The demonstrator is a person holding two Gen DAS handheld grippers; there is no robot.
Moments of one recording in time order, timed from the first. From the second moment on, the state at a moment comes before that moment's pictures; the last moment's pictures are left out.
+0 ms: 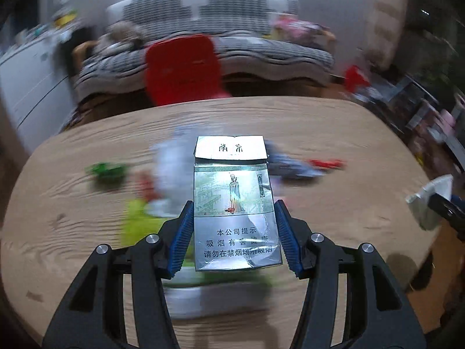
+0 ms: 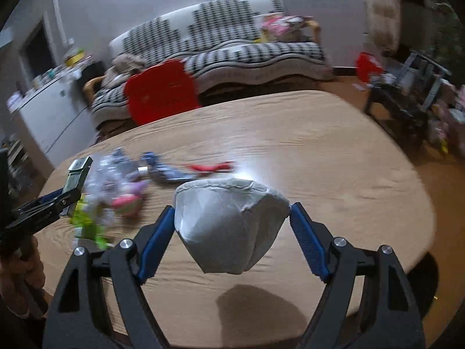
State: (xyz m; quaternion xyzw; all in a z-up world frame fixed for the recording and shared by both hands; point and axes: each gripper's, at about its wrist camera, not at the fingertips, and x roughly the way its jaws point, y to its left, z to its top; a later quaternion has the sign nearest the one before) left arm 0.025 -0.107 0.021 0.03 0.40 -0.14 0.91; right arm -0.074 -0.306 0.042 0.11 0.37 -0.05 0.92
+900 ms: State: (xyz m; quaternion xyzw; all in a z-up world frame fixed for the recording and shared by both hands) left arm -0.188 -0.551 -0.097 0.19 0.42 -0.52 0.72; right arm -0.336 -0.649 -0.063 0.30 0.39 -0.35 0.80
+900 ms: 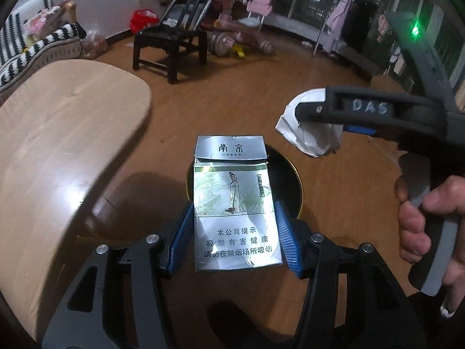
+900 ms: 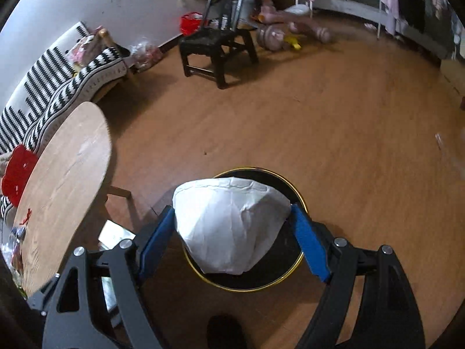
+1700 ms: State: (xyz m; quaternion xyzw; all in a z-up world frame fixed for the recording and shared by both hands) left arm -0.164 -0.566 -0.096 0.15 0.42 -0.53 0.72; right arm -0.316 -0.649 -0.047 0.32 0.36 -0.34 0.80
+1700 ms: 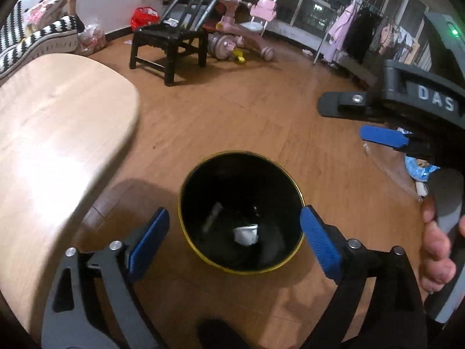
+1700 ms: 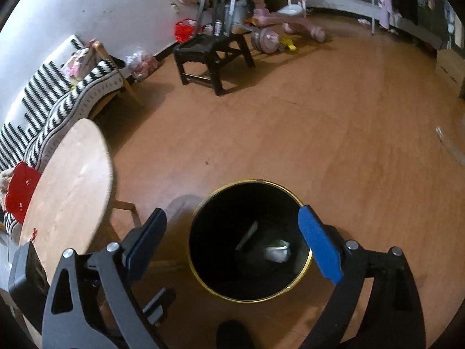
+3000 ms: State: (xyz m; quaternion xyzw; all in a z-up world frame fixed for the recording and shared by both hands) left arm 0.010 0.034 -0.008 0.01 0.41 -0.09 0.91; right arm 0.022 -0.140 0.013 0.08 0.42 0.08 0.90
